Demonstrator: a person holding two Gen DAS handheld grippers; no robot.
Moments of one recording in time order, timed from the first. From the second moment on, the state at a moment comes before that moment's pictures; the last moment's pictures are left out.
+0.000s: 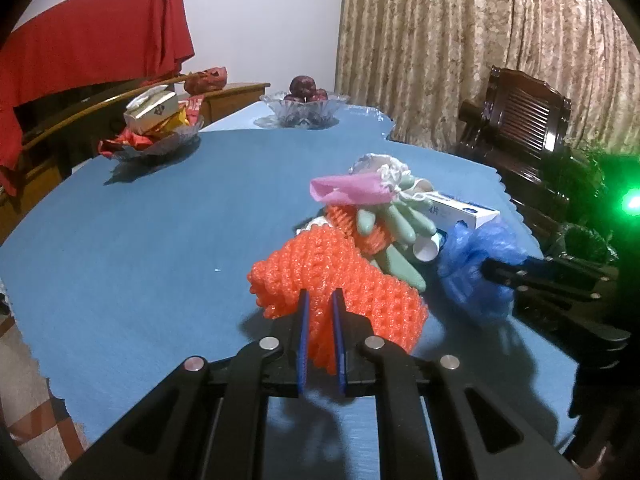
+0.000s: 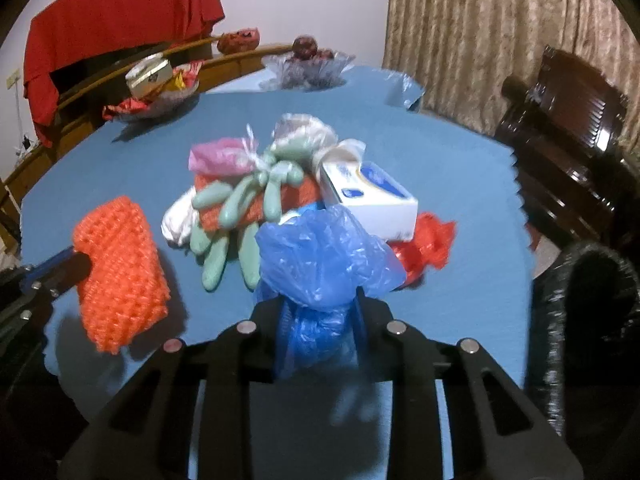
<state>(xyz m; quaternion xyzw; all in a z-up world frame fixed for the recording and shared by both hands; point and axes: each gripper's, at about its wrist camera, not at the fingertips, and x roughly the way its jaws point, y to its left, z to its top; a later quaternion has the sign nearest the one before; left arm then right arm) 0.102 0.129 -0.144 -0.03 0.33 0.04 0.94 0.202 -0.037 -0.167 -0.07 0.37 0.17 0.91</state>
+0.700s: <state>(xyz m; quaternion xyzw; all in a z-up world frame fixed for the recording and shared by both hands) 0.106 0.051 -0.078 -0.01 0.29 -0.03 0.96 0.156 -0.134 -0.083 -0.02 0.32 0.11 0.94</state>
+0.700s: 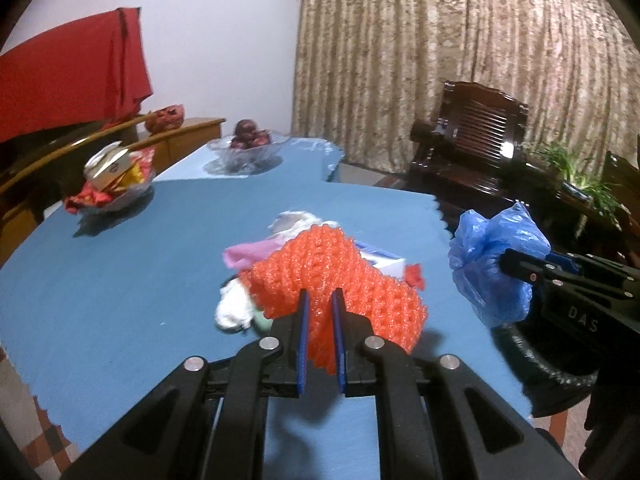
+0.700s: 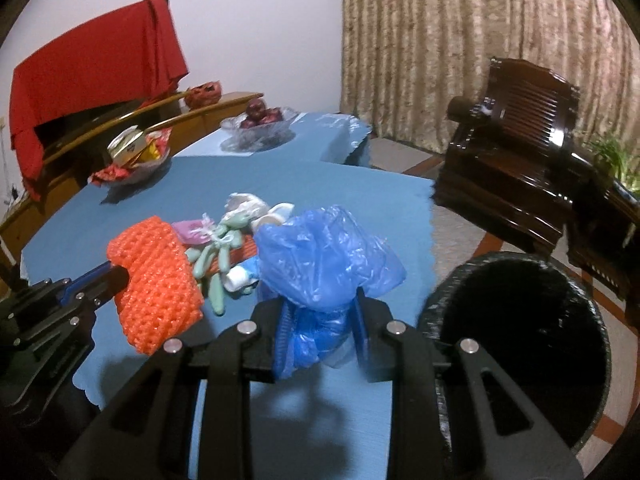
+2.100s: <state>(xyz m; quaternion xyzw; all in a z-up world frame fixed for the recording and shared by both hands) 0.166 -0.182 -0.124 0.06 0.33 -0.26 0.91 0.122 -0.359 -0.170 0.05 0.36 -0.13 0.92</state>
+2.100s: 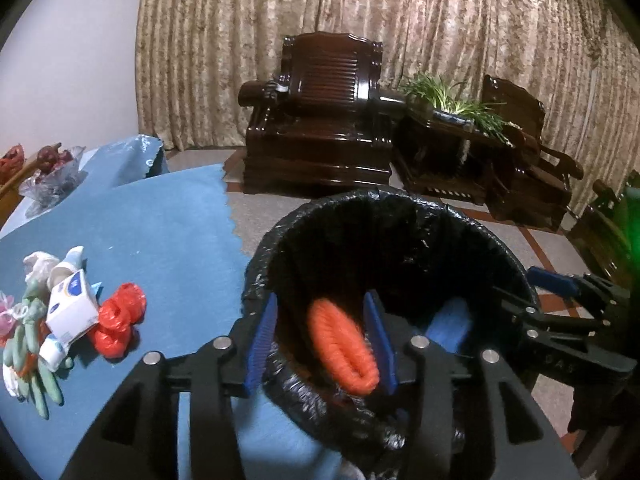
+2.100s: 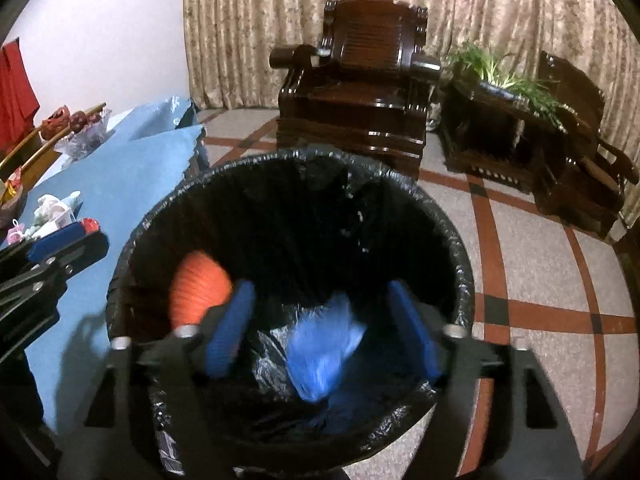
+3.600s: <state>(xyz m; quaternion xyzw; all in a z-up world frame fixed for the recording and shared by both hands) 0.177 0.143 -0.136 -0.03 0.29 0.05 0.96 0.281 -0.060 -0.176 -0.04 0.34 0.16 0.92</state>
